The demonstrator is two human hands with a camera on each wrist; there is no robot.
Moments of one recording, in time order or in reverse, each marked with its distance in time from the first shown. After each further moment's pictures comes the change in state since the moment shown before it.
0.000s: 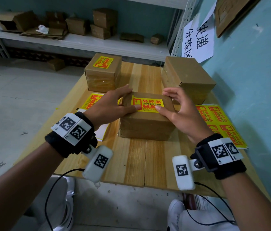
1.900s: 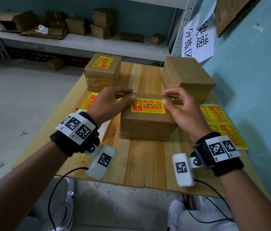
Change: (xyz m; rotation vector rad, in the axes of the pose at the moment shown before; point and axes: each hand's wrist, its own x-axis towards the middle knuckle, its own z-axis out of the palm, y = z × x) left_hand 0.005 -0.002 0.001 -0.015 0.139 0.003; right_hand 0.009 0.005 -0.003 -0.045 0.074 -0.062
